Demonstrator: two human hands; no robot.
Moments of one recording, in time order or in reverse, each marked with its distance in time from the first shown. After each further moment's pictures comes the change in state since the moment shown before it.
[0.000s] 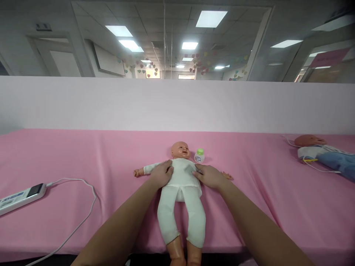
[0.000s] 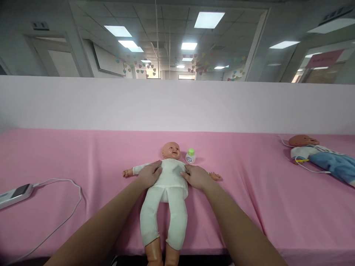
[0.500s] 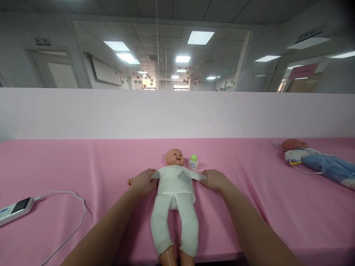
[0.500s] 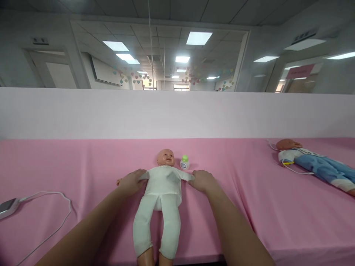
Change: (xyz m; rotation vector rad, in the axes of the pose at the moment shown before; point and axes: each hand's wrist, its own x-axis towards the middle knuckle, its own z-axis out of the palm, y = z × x) left_hand -0.013 -0.039 -0.040 0.212 -0.031 -0.061; right_hand -0.002 0.045 -0.019 -0.068 0.007 0.233
